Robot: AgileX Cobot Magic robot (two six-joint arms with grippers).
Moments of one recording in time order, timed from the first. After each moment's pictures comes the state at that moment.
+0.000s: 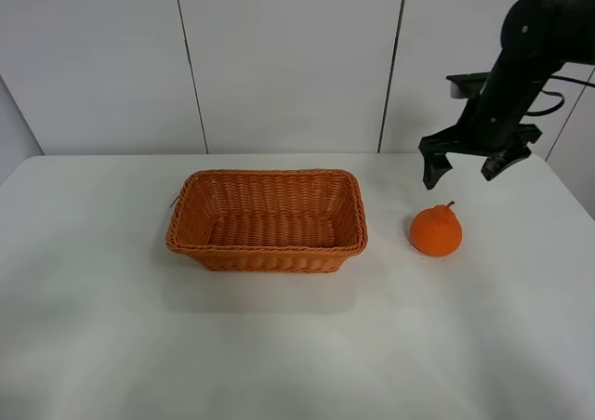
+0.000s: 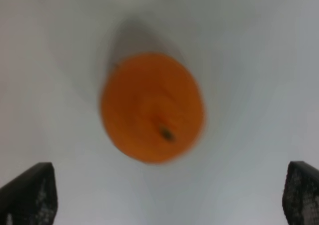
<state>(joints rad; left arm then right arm) -0.03 -0.01 -0.49 0.03 1.06 0.01 0.13 1.96 -1.60 0.02 1.09 -0.03</state>
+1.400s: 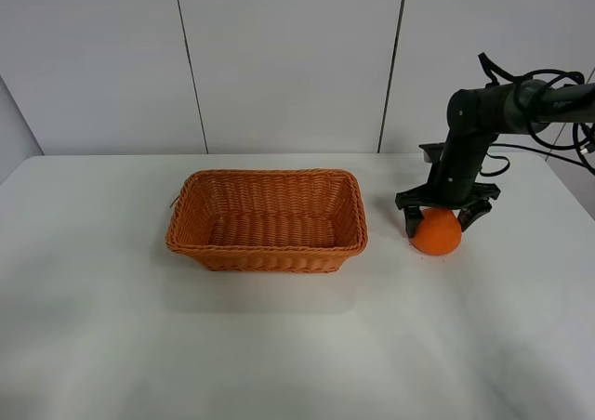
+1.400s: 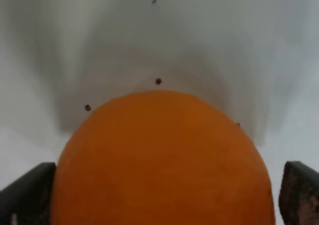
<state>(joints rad) -0.03 -0.01 -0.49 0.03 1.06 0.01 0.13 2.24 -1.62 -0.01 0.99 0.06</state>
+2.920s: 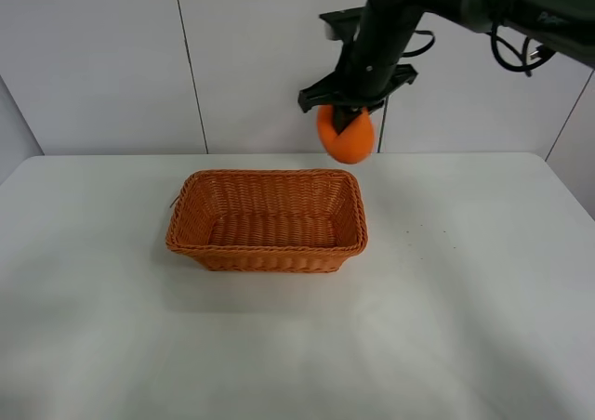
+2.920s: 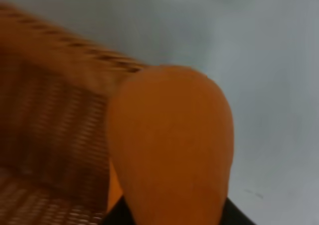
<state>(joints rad) -0.03 -0.01 -0.49 0.03 1.06 0.01 0.51 2.12 -2.08 -0.01 1.18 0.03</state>
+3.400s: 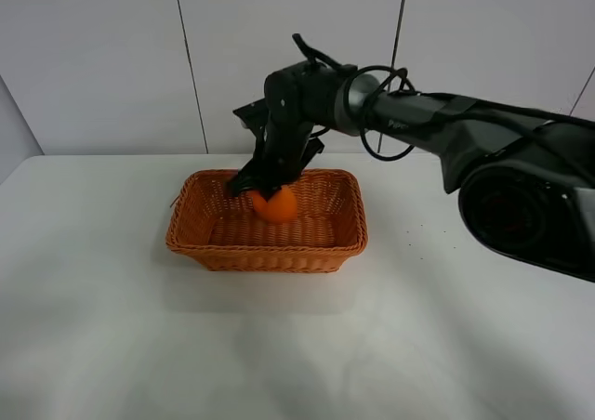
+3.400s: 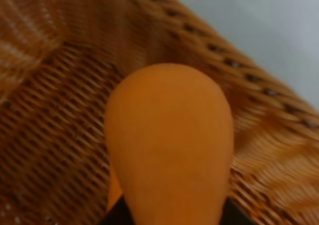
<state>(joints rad) -0.03 -0.01 -0.49 0.03 1.06 0.01 0.66 2.38 -2.08 -0.04 0.94 0.03</state>
